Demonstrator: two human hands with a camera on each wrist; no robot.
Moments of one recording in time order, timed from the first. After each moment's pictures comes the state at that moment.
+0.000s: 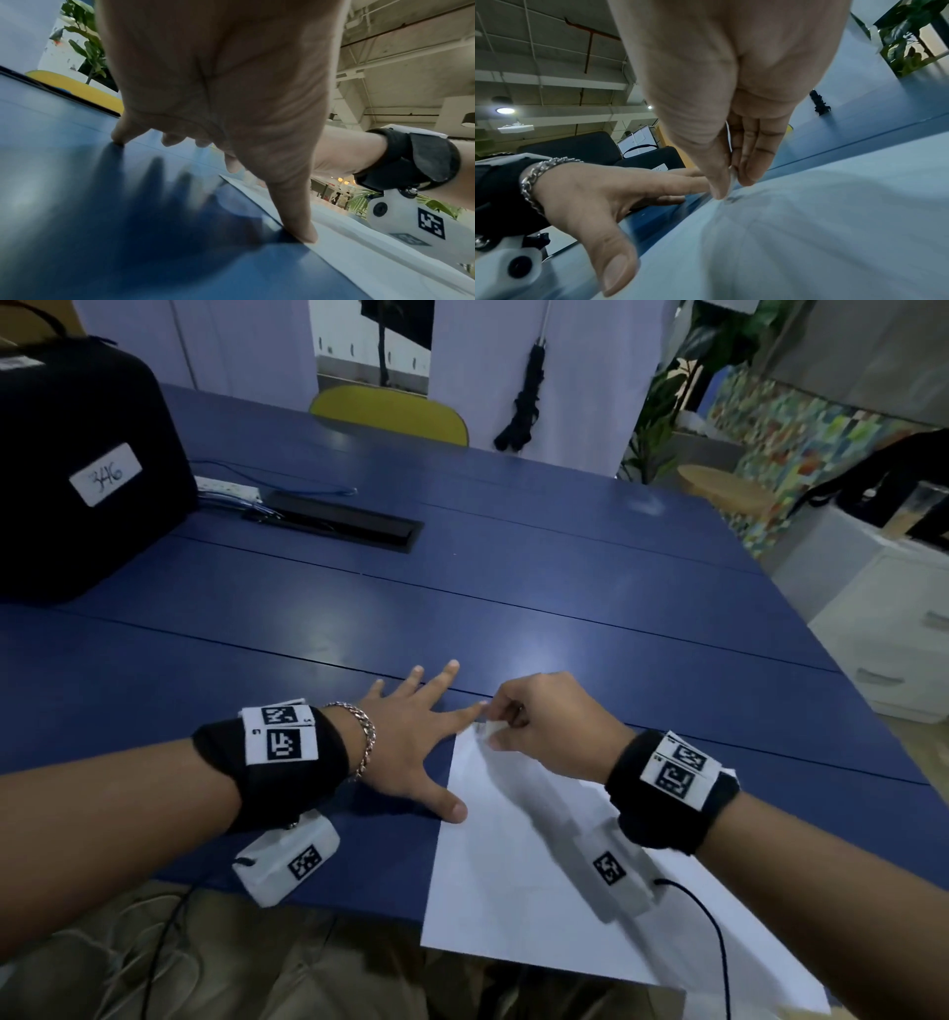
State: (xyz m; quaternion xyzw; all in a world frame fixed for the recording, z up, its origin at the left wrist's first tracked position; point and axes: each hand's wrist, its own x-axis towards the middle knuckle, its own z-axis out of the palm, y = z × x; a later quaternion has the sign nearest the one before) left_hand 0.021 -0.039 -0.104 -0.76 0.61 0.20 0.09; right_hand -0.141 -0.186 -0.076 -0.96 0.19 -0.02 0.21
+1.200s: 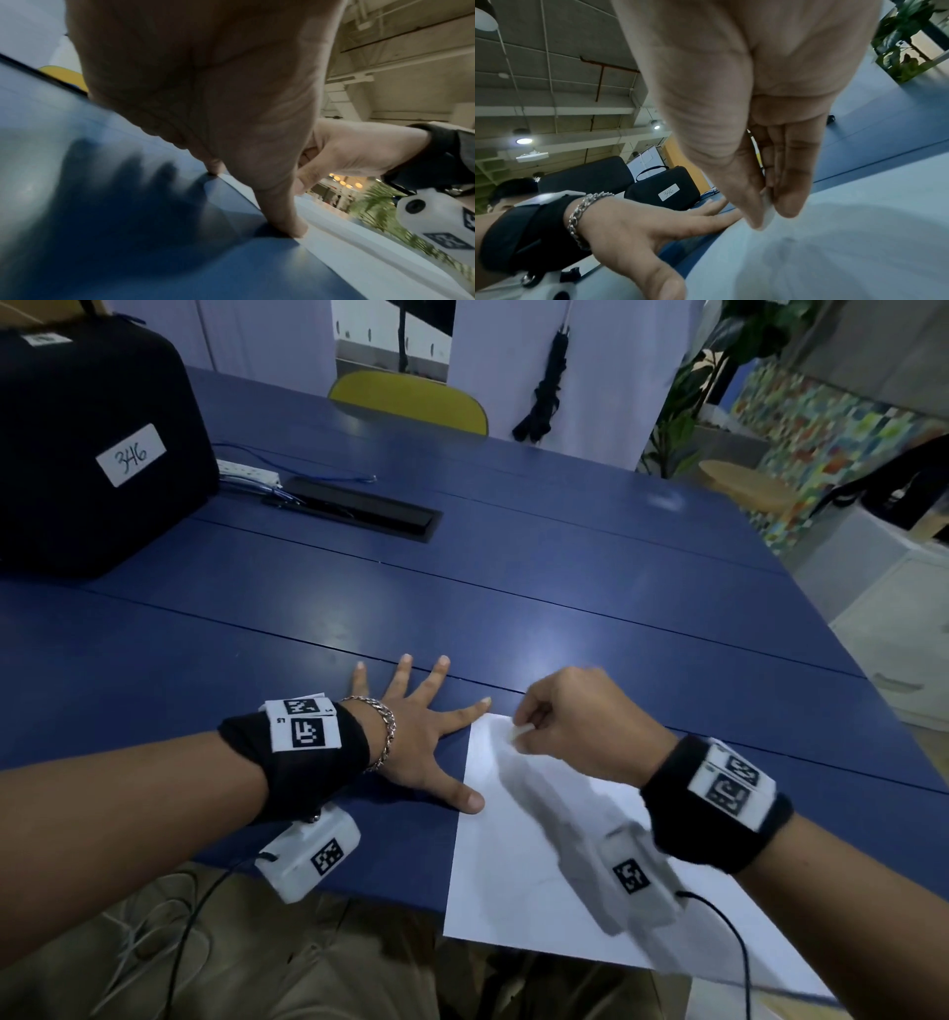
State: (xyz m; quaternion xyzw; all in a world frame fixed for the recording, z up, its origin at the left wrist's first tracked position) left_hand 0.017 -0.030 -0.100 -0.80 0.53 0.25 0.14; right_hand -0.146 -0.179 -0.066 -0.96 0.22 -0.01 0.18
